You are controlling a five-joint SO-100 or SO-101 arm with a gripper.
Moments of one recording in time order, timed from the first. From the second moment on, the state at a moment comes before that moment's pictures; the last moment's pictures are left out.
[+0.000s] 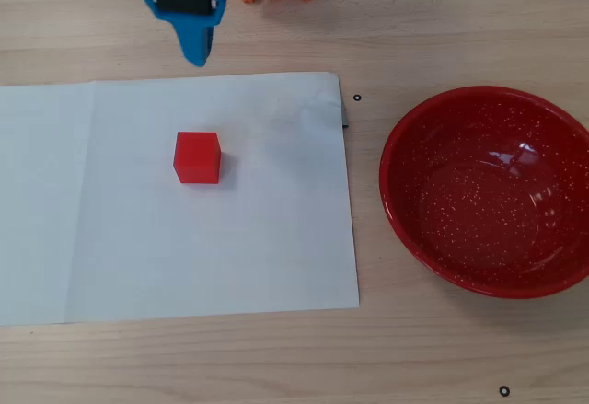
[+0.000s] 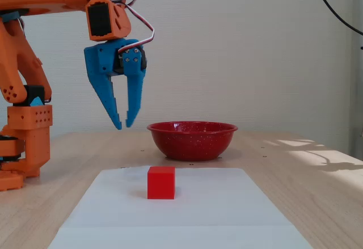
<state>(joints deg) -15.6 113.6 104.9 84.0 7.2</state>
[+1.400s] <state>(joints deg) -19.2 84.0 94.7 80.8 17.3</state>
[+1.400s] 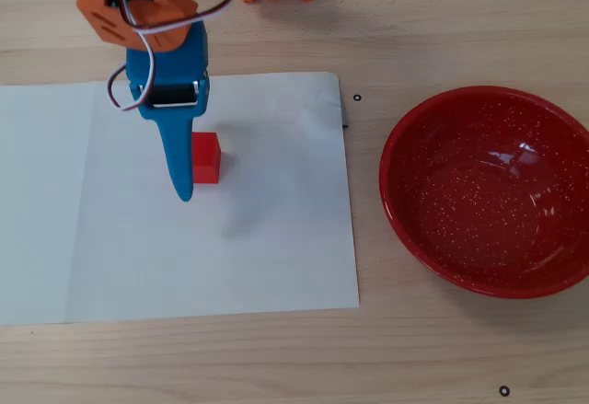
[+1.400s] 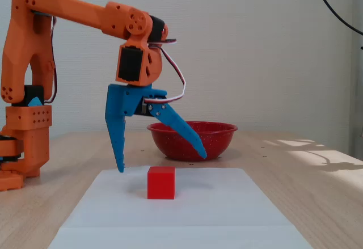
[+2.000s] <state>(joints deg) -19.5 76.3 94.7 74.8 18.5</state>
